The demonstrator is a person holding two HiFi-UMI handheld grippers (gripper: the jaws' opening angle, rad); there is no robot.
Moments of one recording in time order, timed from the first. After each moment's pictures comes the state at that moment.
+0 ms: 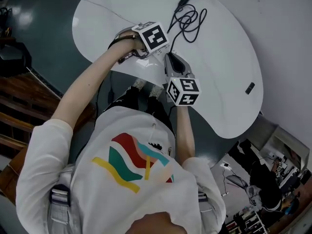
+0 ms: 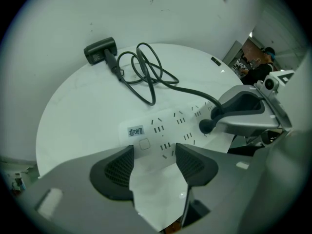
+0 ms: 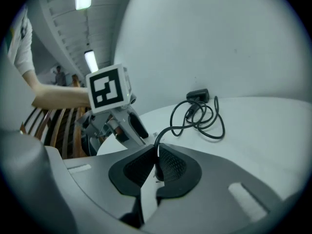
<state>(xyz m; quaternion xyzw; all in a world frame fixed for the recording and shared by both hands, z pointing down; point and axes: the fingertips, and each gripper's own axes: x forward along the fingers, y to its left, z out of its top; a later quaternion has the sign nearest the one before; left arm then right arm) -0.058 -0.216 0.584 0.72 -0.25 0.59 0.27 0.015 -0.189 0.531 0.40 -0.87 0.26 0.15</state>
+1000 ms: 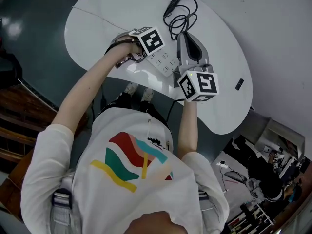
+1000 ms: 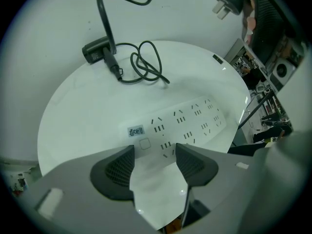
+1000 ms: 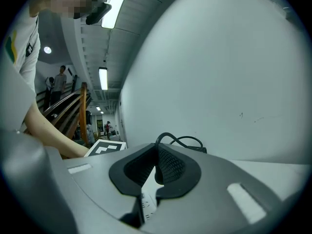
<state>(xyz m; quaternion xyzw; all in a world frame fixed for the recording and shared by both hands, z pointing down) -0.051 -0.215 0.583 0.71 -0.25 0.60 0.27 0.040 -0.252 0.370 0.44 -0.89 0.10 0.02</state>
